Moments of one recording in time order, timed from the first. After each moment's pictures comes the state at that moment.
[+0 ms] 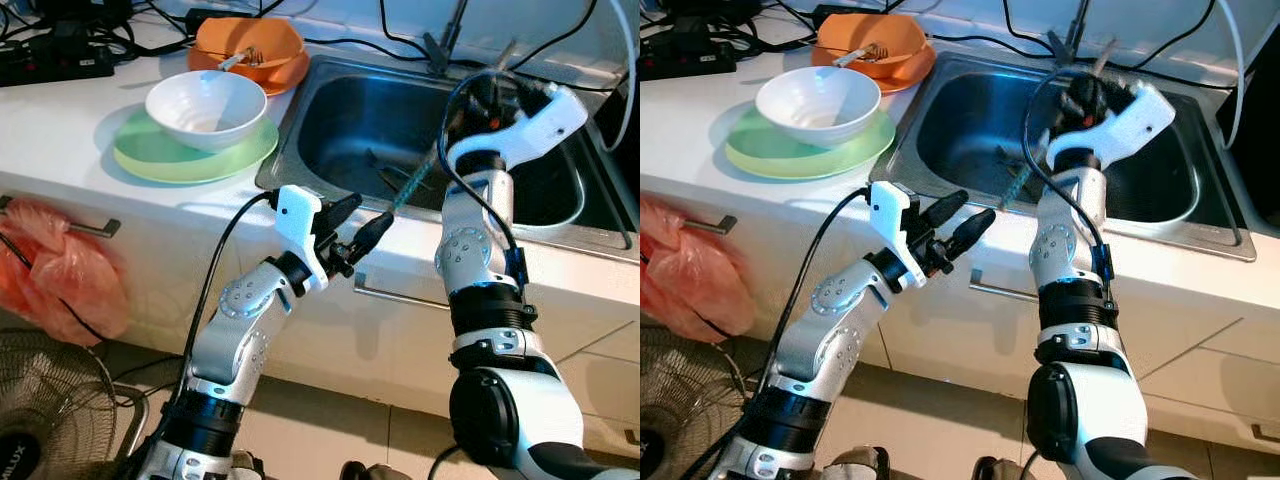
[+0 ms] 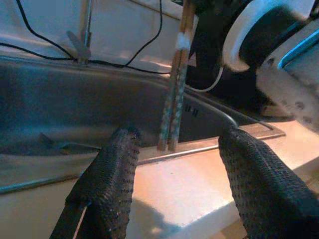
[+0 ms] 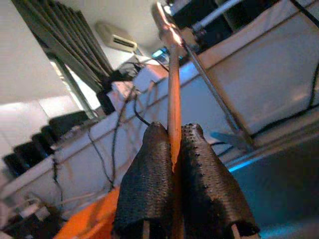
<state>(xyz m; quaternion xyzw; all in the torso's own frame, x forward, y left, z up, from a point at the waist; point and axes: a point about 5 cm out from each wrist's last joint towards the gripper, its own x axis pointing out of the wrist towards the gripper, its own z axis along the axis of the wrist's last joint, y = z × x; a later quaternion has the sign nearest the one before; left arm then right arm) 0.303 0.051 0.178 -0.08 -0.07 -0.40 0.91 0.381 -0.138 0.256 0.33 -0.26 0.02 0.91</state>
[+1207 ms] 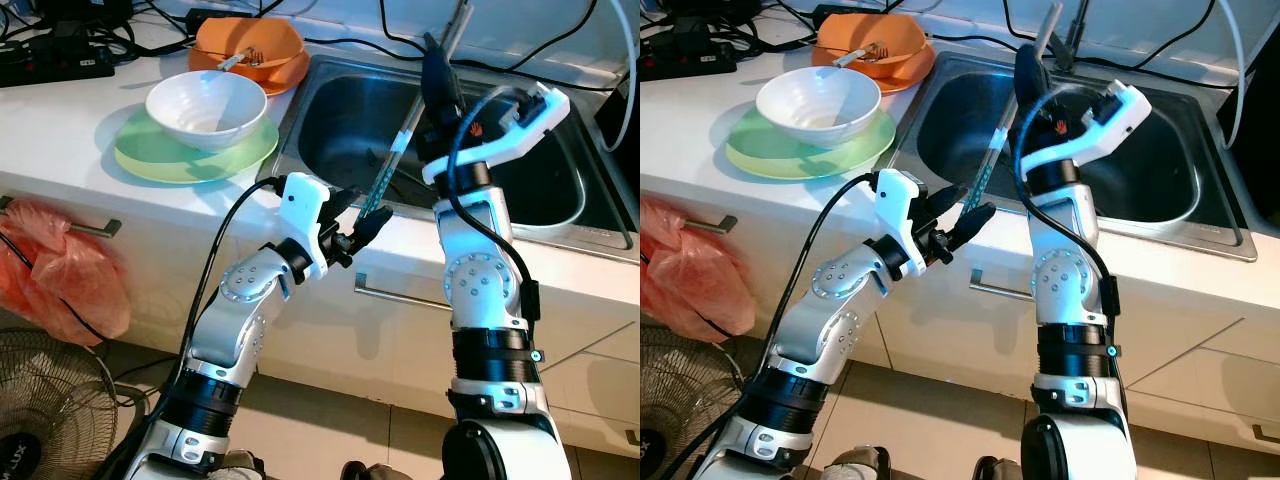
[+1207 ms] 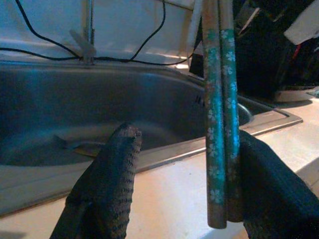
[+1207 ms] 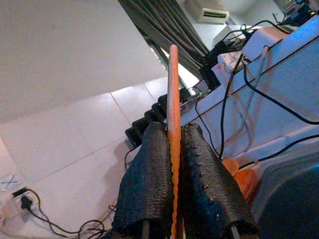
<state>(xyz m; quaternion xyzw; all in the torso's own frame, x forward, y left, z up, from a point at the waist) 0.314 0.054 0.183 -0.04 -0.06 -0.40 0.92 0.341 -0.110 0.262 0.39 -0.26 0.24 0.85</state>
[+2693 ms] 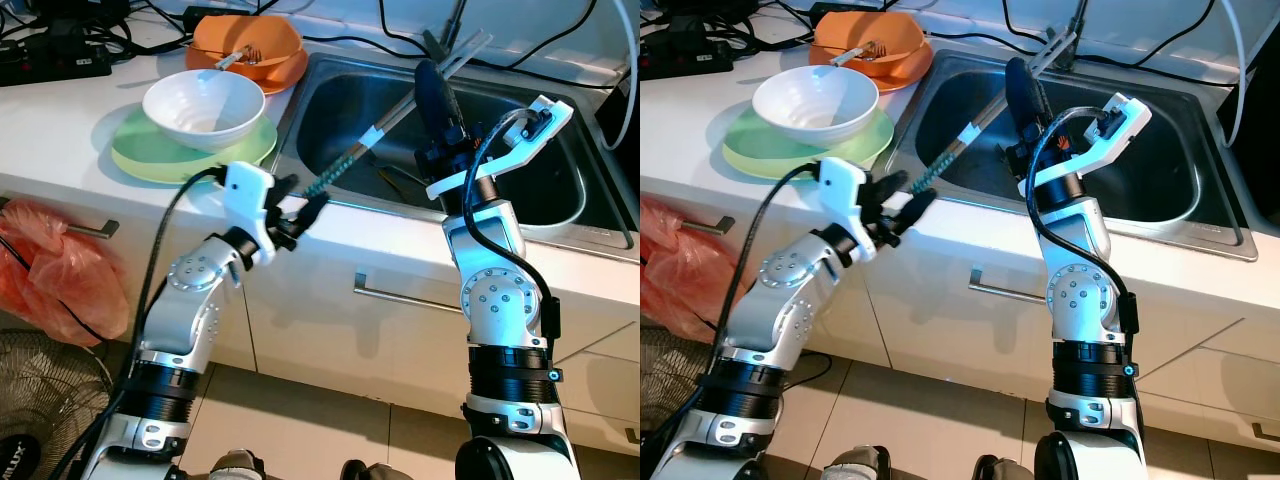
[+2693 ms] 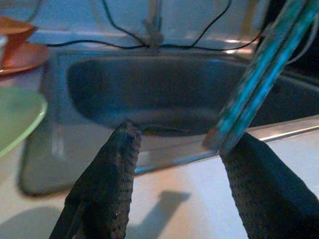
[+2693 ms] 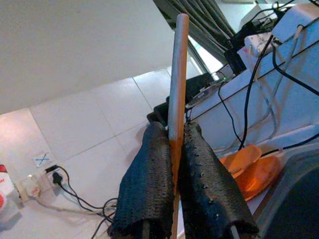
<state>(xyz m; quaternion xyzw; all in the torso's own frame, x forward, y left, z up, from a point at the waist) 0.332 0.118 0.182 0.00 -0.05 -0.29 0.96 0.329 -0.115 0.256 0.38 -0.24 0.29 0.84</state>
